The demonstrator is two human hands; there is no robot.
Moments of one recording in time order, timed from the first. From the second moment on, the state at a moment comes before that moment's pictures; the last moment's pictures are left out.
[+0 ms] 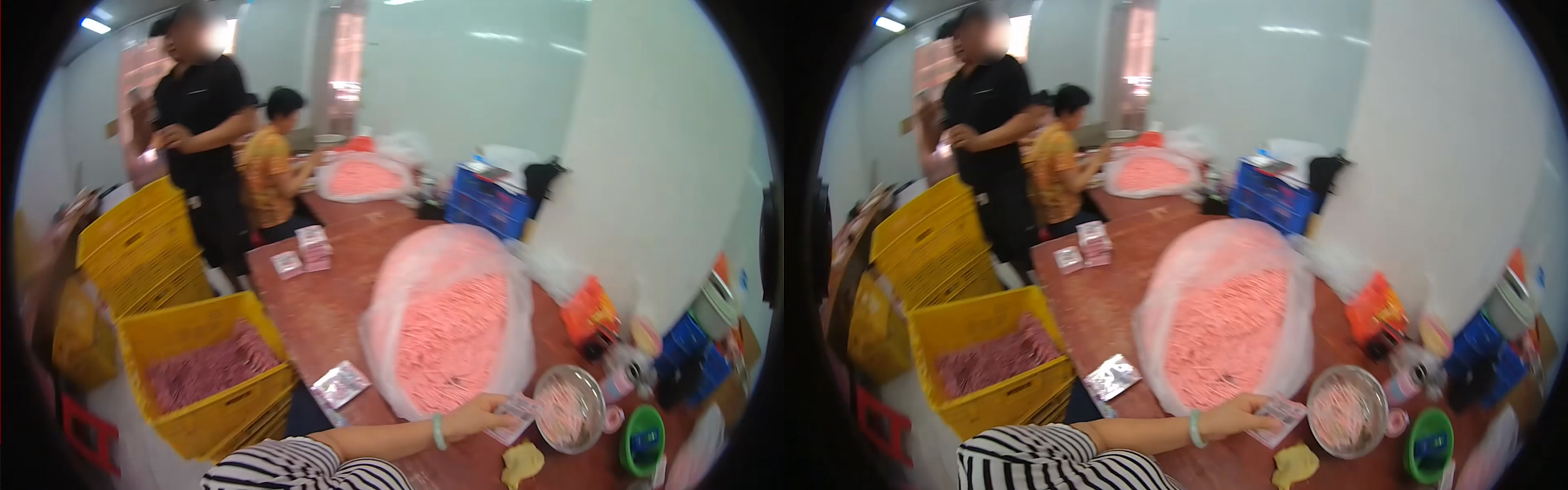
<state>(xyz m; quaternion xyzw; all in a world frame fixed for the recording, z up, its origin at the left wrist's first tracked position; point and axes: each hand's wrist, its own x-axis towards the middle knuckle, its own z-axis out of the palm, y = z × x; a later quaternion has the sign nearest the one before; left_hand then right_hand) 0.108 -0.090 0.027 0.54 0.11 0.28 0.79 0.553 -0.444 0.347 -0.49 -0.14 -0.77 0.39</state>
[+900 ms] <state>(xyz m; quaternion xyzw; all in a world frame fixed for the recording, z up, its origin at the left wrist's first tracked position) 0.071 -0.100 0.052 0.53 0.26 0.29 0.76 0.521 -0.351 0.326 -0.54 -0.09 -0.75 0.37</state>
